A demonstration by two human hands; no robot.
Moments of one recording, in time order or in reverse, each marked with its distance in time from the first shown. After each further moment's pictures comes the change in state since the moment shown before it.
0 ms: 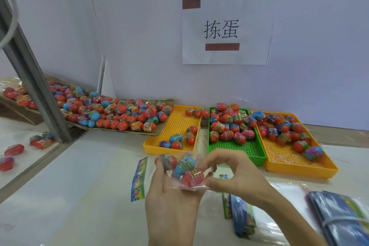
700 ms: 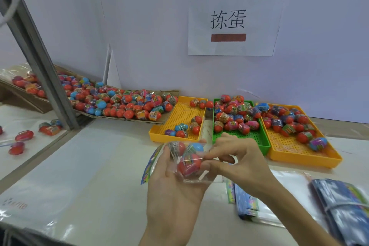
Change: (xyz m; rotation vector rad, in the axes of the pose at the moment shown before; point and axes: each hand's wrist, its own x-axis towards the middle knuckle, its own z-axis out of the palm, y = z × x) left_hand -0.026 0.027 -0.001 0.005 -0.331 -0.107; right_hand -0.004 -0.007 0.016 0.004 0.143 -0.253
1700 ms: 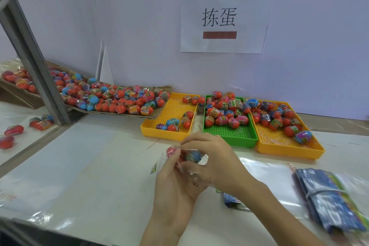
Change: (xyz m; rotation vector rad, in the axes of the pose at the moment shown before) left_hand 0.019 -0.041 -0.025 0.031 -0.014 -0.006; right_hand -0.007 0.024 0.015 -0.509 -0.142 0.011
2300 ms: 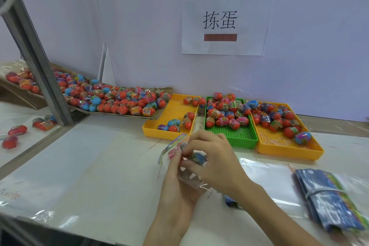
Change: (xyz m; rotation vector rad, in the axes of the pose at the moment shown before) left_hand 0.004 -0.006 -0.004 -0.028 0.053 -0.060; right_hand -0.002 -0.002 0.008 -0.095 0.142 -0.025
